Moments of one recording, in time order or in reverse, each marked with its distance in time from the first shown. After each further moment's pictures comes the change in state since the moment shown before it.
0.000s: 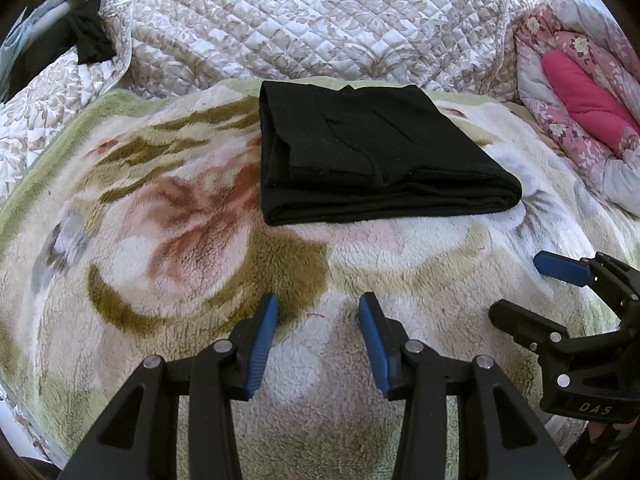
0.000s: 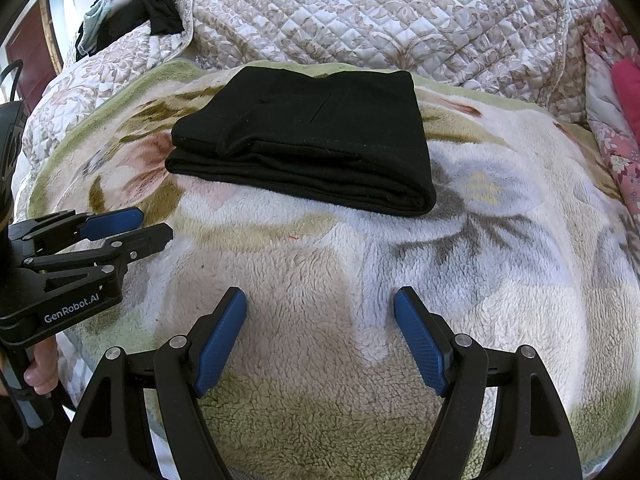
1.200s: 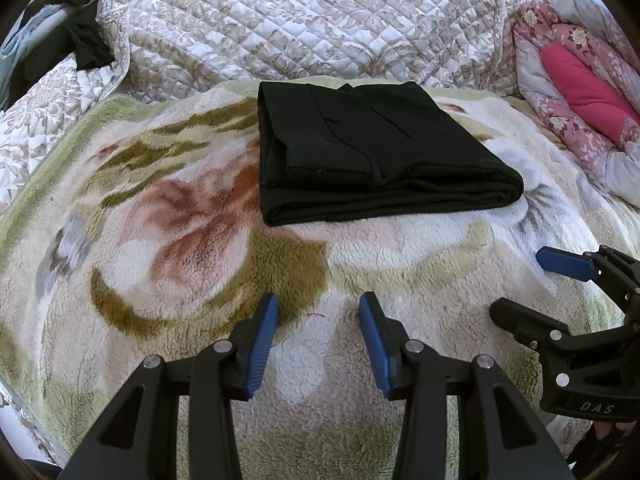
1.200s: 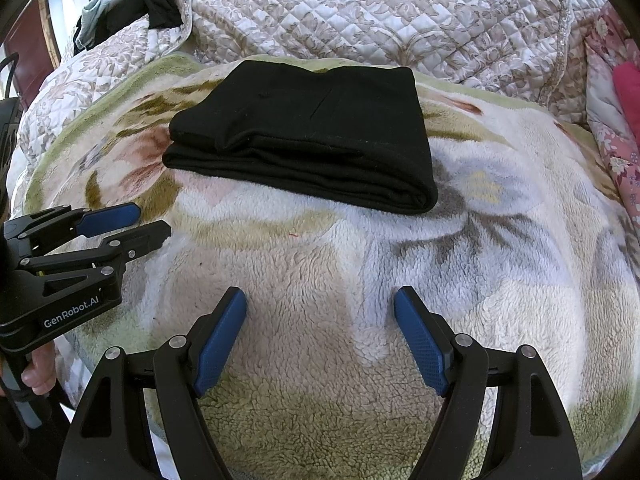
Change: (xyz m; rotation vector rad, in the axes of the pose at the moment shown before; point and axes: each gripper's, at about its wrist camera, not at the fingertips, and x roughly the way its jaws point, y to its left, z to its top) left arm 0.000 0.001 -0.001 0.013 -0.001 0.014; right arm 0.003 0.000 0.002 -0.010 0.015 -0.016
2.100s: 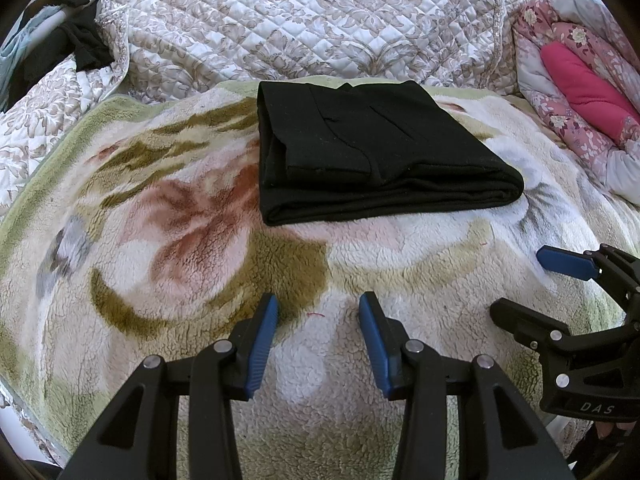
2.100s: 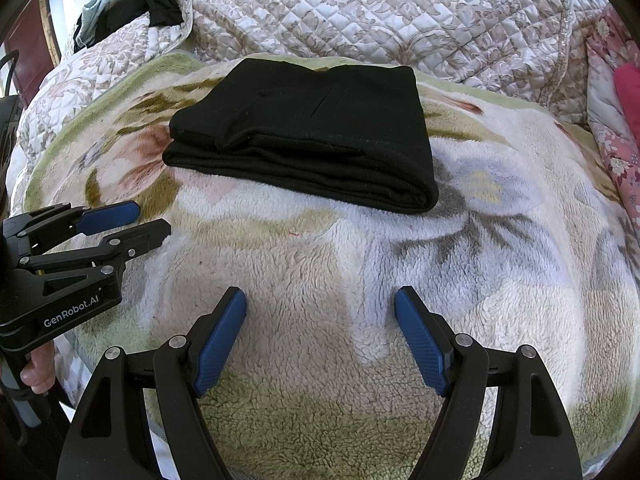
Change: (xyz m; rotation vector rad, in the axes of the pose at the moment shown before) left arm 0.000 -0.001 0.000 0.002 0.000 0.004; right arm 0.001 0.000 0.000 0.000 0.001 -0.006
